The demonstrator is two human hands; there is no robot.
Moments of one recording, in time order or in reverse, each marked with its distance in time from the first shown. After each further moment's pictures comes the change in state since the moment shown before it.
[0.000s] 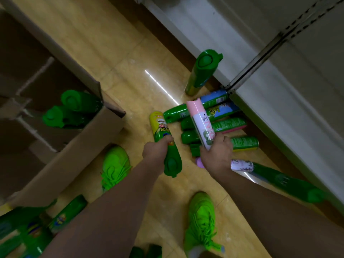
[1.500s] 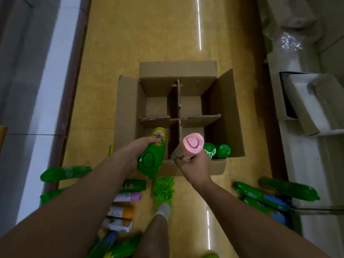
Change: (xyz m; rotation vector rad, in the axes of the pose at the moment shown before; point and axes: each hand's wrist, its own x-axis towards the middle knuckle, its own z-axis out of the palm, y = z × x) left_hand -0.083 0.092 -0.474 -0.449 -0.212 -0.113; right_hand -0.220 -0.414 0.019 0.189 -0.503 -0.756
